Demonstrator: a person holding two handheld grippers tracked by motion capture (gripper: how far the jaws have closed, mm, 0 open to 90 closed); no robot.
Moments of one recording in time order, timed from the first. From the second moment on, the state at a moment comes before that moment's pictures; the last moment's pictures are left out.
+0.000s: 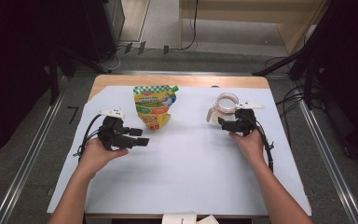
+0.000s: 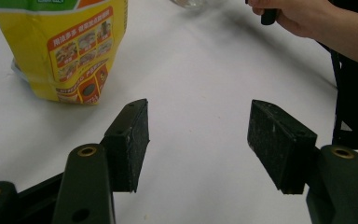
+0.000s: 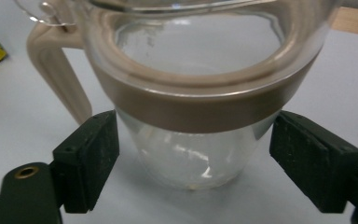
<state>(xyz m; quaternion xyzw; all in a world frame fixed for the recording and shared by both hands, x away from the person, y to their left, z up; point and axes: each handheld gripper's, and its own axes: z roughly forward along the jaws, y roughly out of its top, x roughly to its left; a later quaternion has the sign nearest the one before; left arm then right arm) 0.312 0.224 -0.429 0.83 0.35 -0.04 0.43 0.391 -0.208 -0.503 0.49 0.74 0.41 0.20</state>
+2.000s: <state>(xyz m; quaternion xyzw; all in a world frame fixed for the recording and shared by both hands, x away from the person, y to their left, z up) 0.310 0.196 -0.429 0.85 0.33 -0.03 0.41 0.322 -0.121 -0.493 0.37 0.79 0.47 0.15</state>
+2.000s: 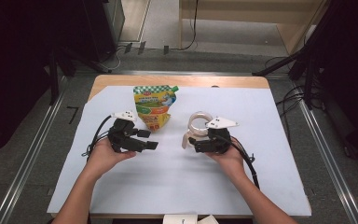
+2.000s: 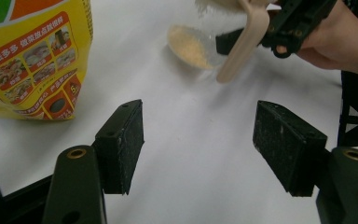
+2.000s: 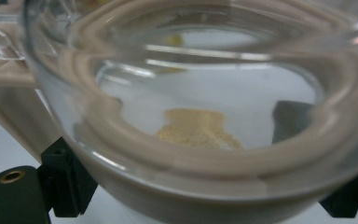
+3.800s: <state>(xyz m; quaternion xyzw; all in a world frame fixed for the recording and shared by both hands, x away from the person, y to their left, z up) 0.298 0.136 -0.453 0.88 0.27 -0.05 0.39 0.266 -0.148 -0.463 0.34 0.83 0.45 0.07</state>
